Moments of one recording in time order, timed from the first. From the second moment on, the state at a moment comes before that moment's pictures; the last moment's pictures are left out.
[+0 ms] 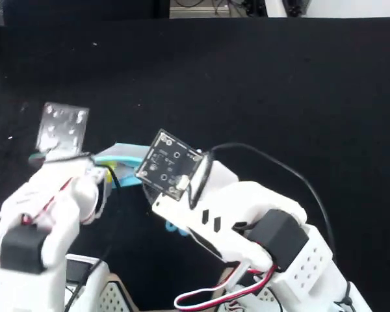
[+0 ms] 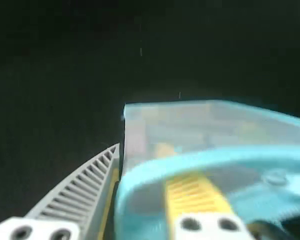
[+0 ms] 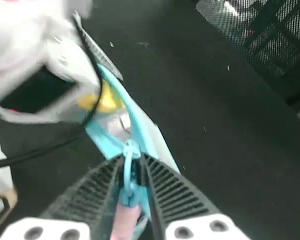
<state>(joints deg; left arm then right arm) 3.6 -70.8 37.1 80.8 -4.5 -47.2 -53.3 25.2 71.9 16.1</state>
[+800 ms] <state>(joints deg) -4.8 -101.3 42.6 74.7 -4.9 -42.9 -44.5 14.1 71.4 15.0</state>
